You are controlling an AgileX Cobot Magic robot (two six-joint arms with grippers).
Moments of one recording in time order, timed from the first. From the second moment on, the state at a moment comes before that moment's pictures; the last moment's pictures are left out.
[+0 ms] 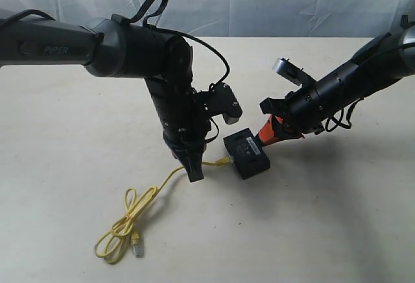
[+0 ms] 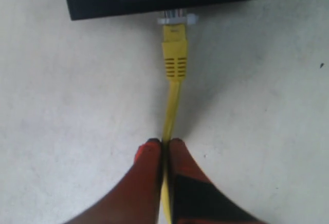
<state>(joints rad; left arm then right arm) -0.70 2.11 -1.44 -0.21 0.88 0.76 0.13 2.16 -1.23 1.00 0.97 -0.92</state>
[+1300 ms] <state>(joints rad) -0.70 2.11 -1.44 -0.21 0.85 0.76 0.15 2.13 -1.23 0.89 0.93 -0.84</state>
